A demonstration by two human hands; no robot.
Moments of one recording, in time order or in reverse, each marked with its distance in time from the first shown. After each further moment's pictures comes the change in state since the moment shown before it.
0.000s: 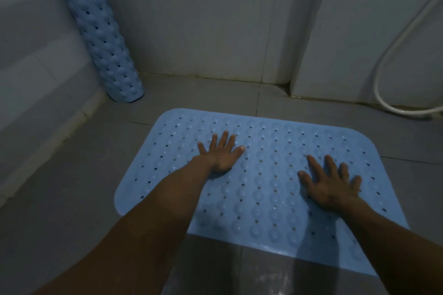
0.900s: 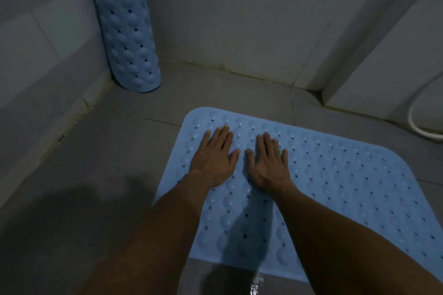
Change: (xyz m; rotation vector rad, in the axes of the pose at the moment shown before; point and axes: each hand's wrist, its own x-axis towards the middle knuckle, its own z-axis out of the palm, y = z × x) left_hand 0.025 -0.149 -0.015 0.140 0.469 0.271; right_hand 0.023 -0.279 0.021 0.106 0.159 -0.231
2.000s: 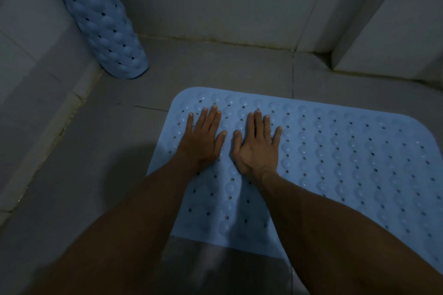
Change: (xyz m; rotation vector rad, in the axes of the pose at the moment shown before) left_hand 0.002 0.009 -0.002 0.128 -0.056 -0.047; right_hand -0.004 0.006 0.006 0.058 0.101 -0.024
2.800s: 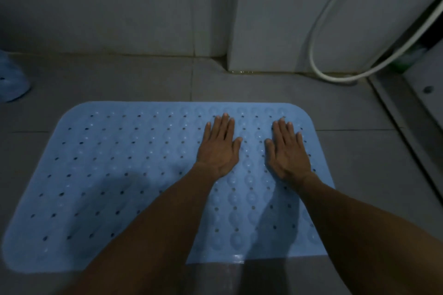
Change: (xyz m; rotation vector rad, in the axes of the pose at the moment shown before) left_hand 0.061 0.285 0.021 -0.161 -0.046 0.160; right_hand -0.032 0.313 -0.086 0.022 0.031 0.125
